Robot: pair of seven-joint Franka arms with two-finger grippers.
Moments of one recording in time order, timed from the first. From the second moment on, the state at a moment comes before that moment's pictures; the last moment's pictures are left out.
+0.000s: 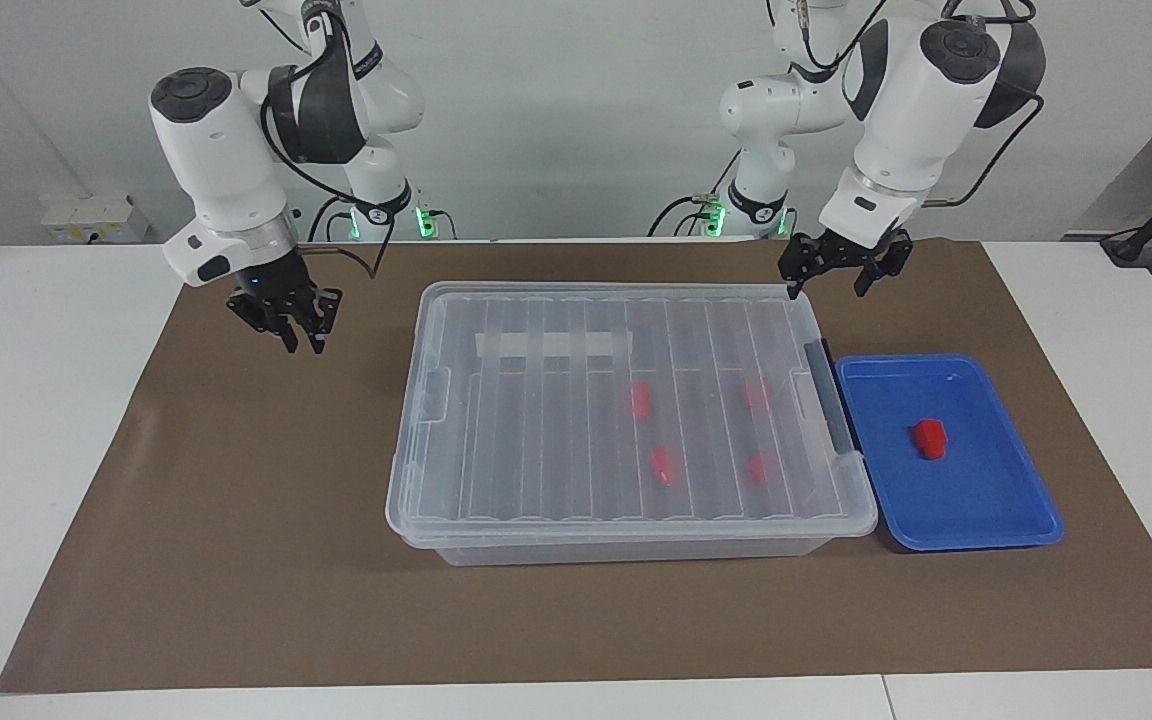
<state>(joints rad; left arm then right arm) 0.05 -0.09 -0.29 -1.85 -0.03 1.73 -0.19 -0.01 -0.08 0.04 -1.97 -0.03 1.99 0.13</state>
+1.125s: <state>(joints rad) 0.10 -0.10 -0.26 -1.84 -0.03 1.77 -0.18 -0.04 0.03 0.04 -1.57 -0.02 1.61 0.20</state>
